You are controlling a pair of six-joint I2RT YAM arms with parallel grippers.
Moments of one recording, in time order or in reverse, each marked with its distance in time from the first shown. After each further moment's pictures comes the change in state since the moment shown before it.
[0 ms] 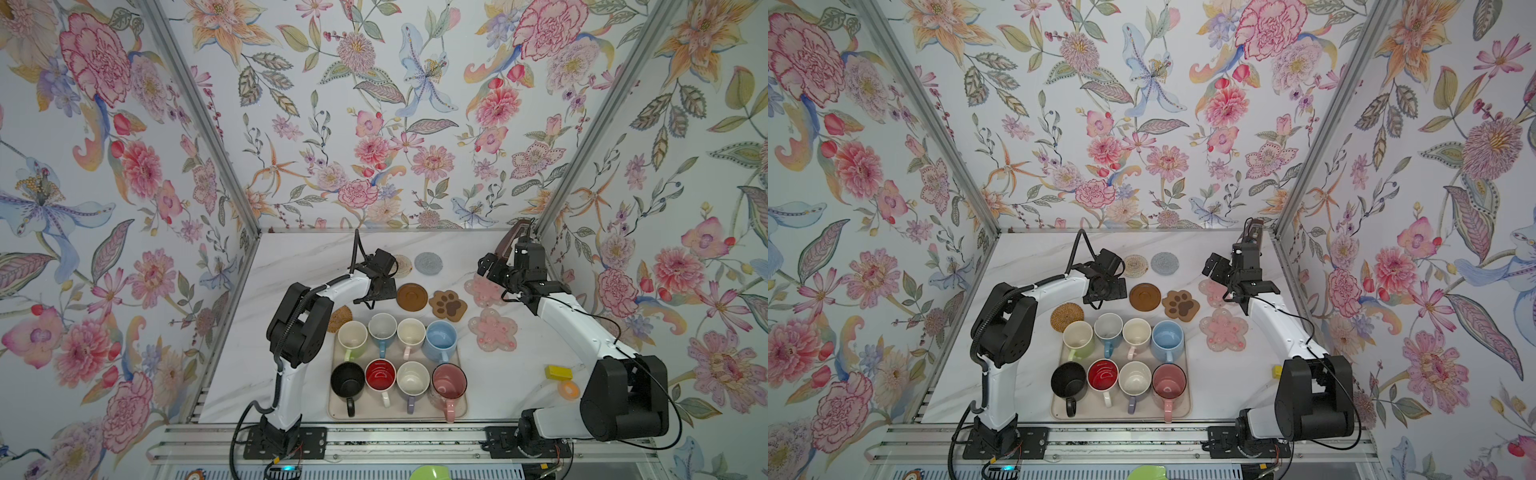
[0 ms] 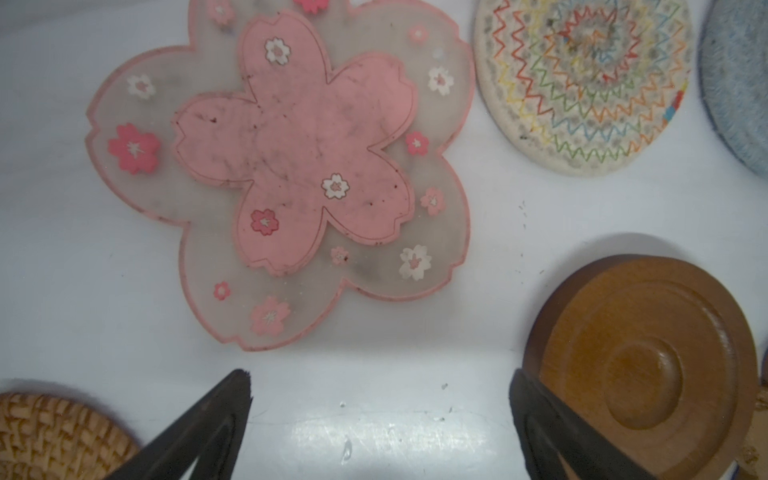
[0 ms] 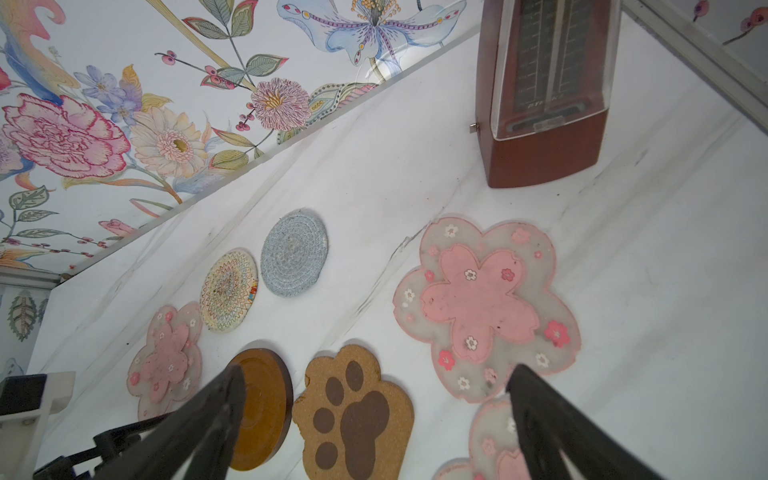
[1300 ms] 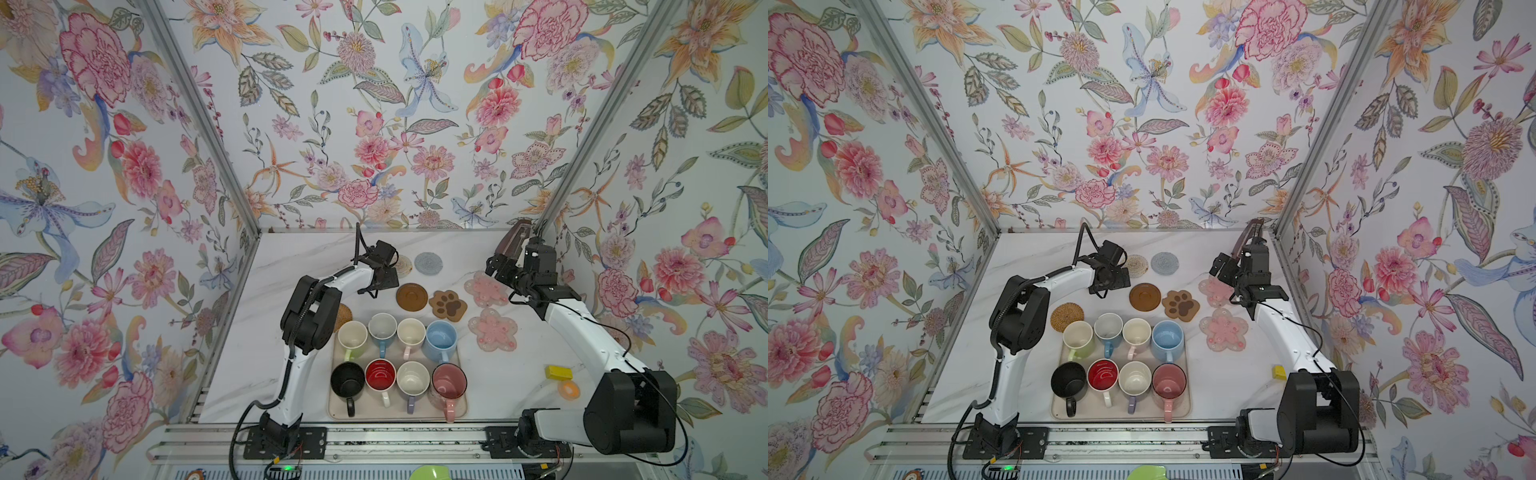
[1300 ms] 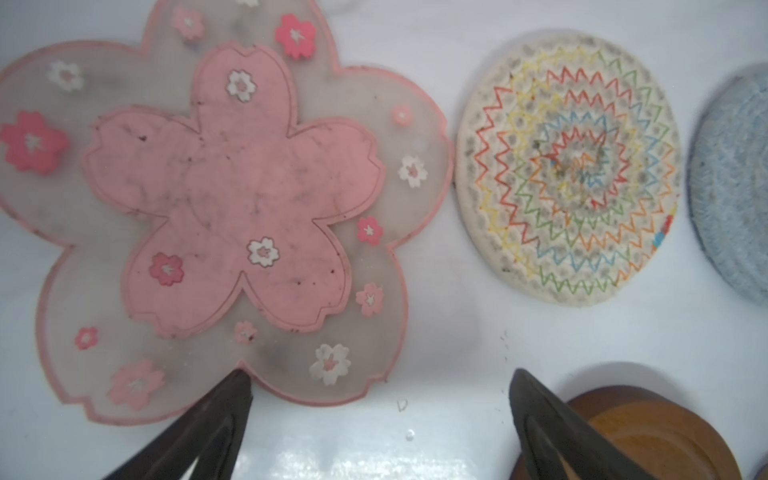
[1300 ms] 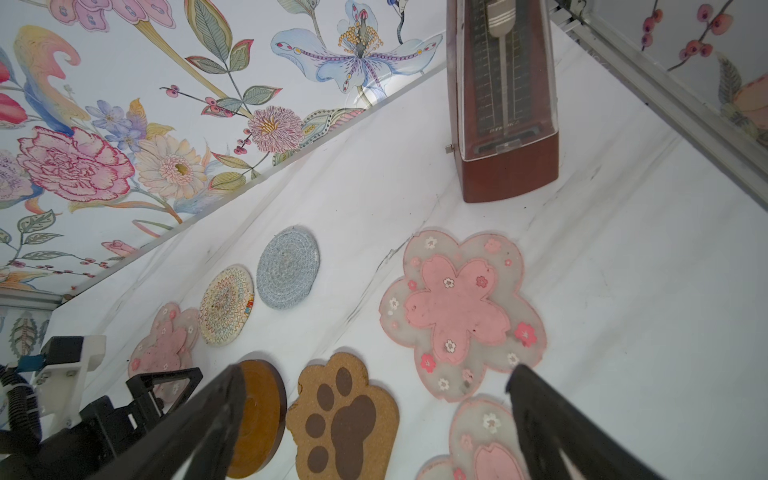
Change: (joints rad) left arm 0.060 0.171 0.206 0.012 0.019 -0.005; right arm -0.041 -0.069 -0.030 -0.001 0.000 -0.007
